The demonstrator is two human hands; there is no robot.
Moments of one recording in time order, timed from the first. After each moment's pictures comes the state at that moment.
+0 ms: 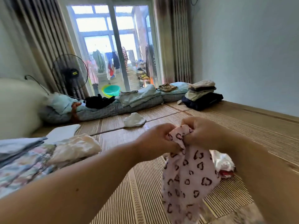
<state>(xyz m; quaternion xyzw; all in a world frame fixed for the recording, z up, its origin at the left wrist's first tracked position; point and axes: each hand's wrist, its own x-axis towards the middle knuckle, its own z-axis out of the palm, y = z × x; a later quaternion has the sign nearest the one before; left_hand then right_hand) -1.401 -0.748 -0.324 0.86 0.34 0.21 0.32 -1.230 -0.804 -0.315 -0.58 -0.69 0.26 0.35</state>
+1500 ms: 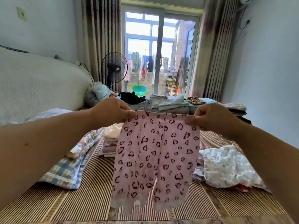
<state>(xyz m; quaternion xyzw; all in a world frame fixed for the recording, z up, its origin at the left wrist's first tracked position) -1.652 -0.823 -0.241 0.75 0.51 0.36 0.20 -1.357 -0.848 -0.237 -0.55 -0.73 0.17 0.38</state>
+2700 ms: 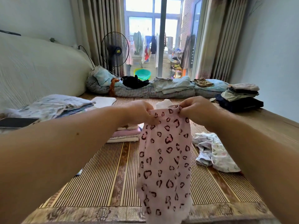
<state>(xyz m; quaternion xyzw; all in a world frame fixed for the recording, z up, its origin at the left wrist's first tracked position) -1.590 -0.777 -0.289 0.76 0.56 0.18 0.27 -1.391 -0.797 -0.289 -0.57 -0.69 0.24 0.37</state>
